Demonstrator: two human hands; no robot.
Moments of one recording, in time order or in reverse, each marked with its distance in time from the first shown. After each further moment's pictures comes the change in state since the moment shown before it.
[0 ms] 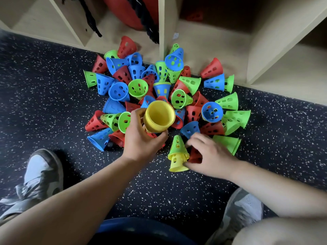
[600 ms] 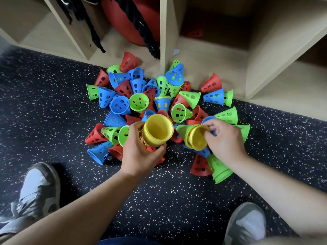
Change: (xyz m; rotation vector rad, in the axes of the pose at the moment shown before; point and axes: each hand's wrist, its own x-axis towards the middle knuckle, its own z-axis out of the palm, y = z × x) left_hand 0.007 0.003 -0.004 0.000 0.015 -0.009; right_hand 0.045 0.018 -0.041 0.230 0.510 0.418
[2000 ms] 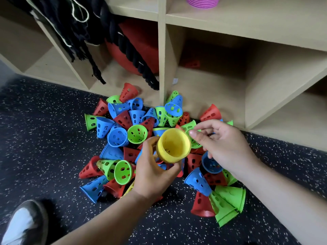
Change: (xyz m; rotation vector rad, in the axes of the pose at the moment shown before) left_hand 0.048 0.035 0.035 -0.156 -0.011 0.100; right_hand 0.063 -0.086 -0.046 0.465 -0.224 0.180
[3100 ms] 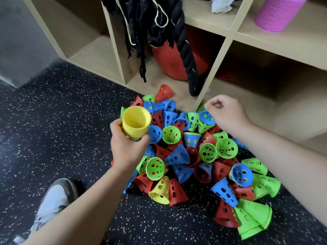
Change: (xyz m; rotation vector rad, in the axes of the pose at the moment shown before) left_hand 0.051 -0.047 -0.143 0.025 0.447 -0.222; right_hand 0.101 -0.049 0.079 -0.430 0.091 -0.209
